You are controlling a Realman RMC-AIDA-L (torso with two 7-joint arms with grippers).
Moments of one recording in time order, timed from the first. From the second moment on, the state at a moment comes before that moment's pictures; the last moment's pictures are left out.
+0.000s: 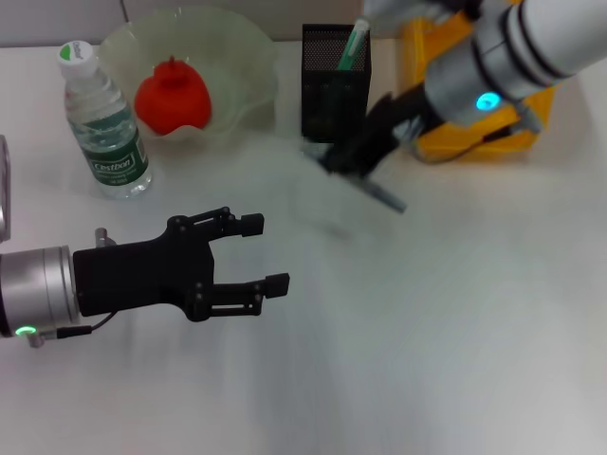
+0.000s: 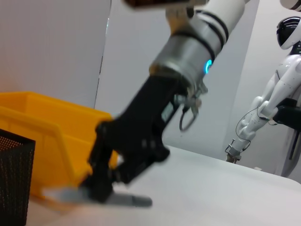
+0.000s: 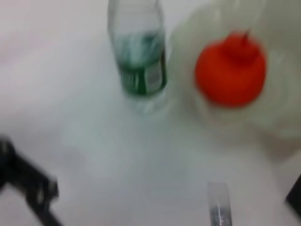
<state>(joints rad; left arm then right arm) -0.46 -2.06 0.86 0.46 1.81 1.61 -1.10 0.84 2.08 -1.33 -0.99 -2.30 -1.24 2.25</state>
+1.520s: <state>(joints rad) -0.46 -2.06 0.86 0.46 1.78 1.65 -1.04 0.94 2.09 -1.00 -0.32 -1.29 -0.81 1.07</state>
